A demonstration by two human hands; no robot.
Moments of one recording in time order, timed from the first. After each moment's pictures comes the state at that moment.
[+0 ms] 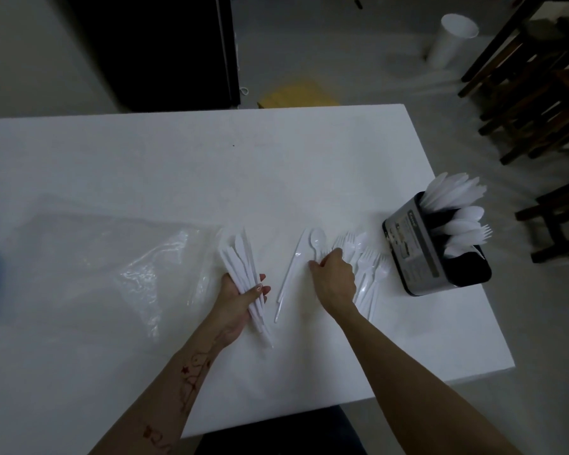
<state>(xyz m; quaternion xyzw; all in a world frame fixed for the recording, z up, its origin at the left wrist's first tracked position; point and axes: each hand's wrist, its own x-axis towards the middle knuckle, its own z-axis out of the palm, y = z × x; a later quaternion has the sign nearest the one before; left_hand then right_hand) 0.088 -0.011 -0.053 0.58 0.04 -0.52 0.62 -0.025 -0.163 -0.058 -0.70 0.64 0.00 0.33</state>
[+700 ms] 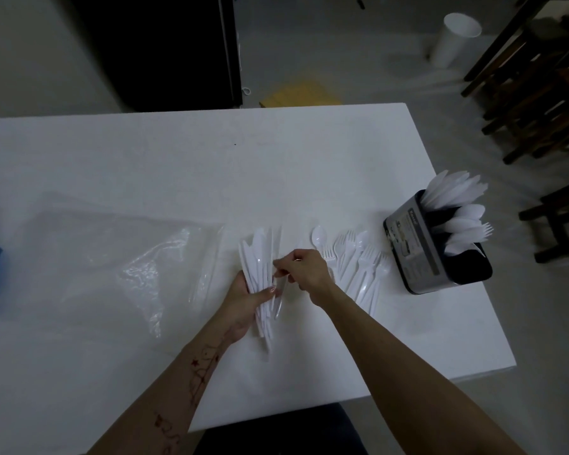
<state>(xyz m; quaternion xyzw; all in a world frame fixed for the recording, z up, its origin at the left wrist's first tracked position) 0.082 -0.016 -0.053 0.61 -0.04 -0.54 0.58 0.000 -0.148 -0.023 -0.60 0.52 -0.01 0.61</state>
